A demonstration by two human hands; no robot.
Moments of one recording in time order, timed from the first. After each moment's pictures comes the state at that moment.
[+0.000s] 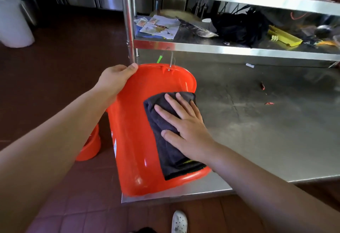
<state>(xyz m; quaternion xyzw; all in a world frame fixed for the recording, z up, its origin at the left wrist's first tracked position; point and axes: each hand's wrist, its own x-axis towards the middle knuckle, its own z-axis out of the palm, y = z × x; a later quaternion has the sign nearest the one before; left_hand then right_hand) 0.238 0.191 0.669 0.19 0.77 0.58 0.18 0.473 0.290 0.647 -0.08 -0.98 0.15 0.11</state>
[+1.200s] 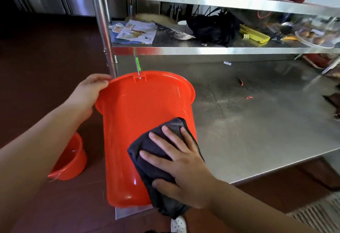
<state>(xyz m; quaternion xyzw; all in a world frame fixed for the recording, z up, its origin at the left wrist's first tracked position) 0.219 0.187 0.655 0.20 0.72 0.63 0.23 0.529 0.251 0.643 -0.04 -0.99 0.08 0.08</state>
